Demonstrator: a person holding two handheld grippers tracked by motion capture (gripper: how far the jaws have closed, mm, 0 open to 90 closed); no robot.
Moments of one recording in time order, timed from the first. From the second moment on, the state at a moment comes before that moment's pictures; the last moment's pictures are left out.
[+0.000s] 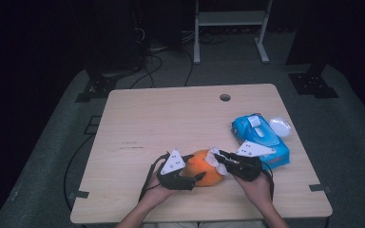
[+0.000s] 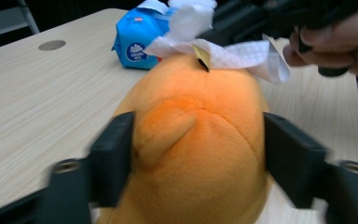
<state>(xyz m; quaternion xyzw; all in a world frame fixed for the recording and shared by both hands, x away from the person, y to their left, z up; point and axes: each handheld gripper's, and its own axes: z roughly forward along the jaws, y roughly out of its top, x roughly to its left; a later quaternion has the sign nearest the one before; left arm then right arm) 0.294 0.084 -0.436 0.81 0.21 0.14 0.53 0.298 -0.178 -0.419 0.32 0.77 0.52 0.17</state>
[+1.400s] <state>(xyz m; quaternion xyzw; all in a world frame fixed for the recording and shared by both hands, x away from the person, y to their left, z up) 0.302 0.075 -0.448 0.81 0.22 0.09 0.53 0.300 -0.189 -0.421 0.34 0.76 0.53 0.16</state>
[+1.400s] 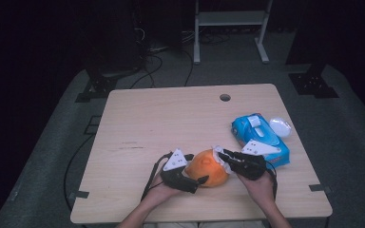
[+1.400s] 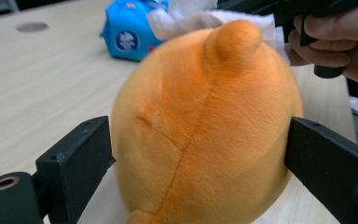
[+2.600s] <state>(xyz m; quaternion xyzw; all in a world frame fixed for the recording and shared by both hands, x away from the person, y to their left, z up) 0.293 0.092 -0.423 0.81 0.20 0.12 0.54 0.295 -0.179 -0.421 0.33 0.76 0.55 0.14</state>
